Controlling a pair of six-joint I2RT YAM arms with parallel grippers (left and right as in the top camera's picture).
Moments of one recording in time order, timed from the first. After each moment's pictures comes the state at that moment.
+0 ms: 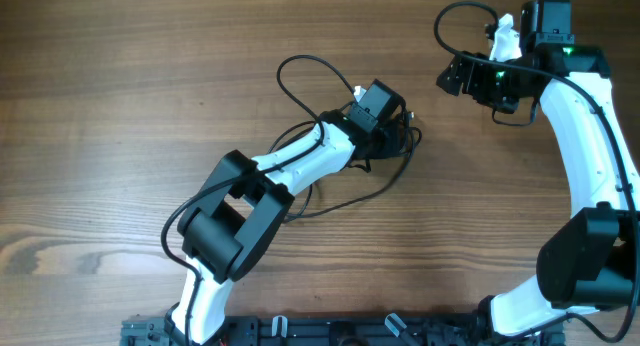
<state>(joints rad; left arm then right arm) -0.73 2.11 1.43 -0.37 0.13 -0.71 -0.06 1.75 1.51 -0.94 -0.37 0.20</state>
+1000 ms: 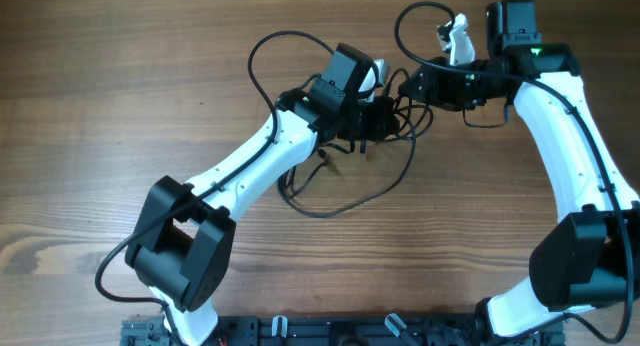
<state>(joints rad) -0.63 1.89 1.43 -0.42 0.48 -0.62 0.06 1.75 1.51 -0.94 -0.66 0.17</state>
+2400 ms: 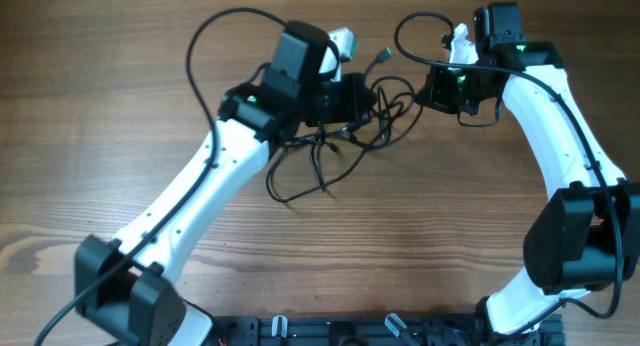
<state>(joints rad) -0.54 1.64 1.43 -0.52 0.46 -0.62 0.07 1.83 1.51 -0.93 -0.45 0.27</state>
